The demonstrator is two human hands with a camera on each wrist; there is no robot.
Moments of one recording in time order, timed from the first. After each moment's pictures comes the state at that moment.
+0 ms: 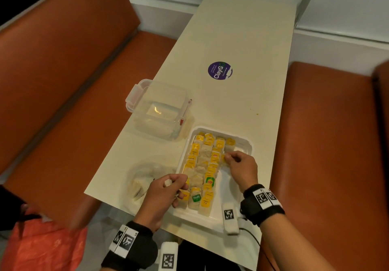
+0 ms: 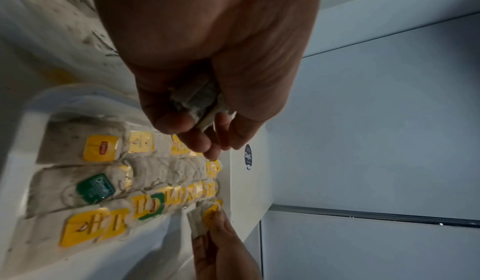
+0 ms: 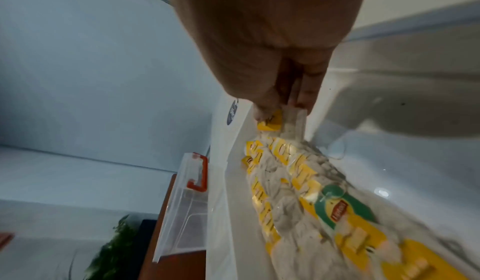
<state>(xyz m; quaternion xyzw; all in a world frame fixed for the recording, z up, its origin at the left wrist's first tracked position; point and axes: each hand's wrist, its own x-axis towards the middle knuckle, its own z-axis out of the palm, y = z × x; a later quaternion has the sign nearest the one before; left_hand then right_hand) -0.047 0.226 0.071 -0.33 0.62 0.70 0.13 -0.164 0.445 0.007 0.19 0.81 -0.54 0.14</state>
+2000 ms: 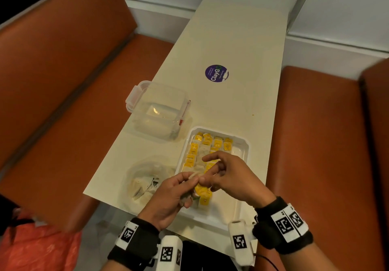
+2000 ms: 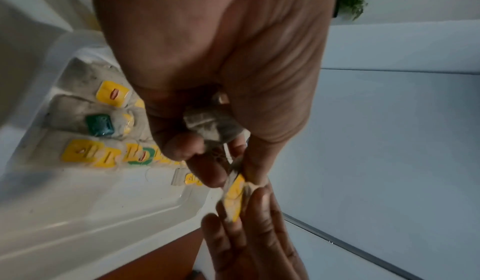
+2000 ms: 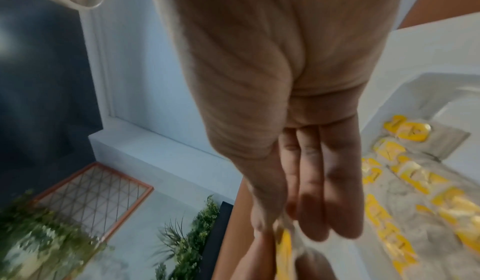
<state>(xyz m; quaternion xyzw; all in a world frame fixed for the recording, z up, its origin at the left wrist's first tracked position) -0.044 0.238 0.089 -0.24 0.50 0.80 0.22 -0.119 0.428 0.137 -0.04 0.77 -0.54 0.34</state>
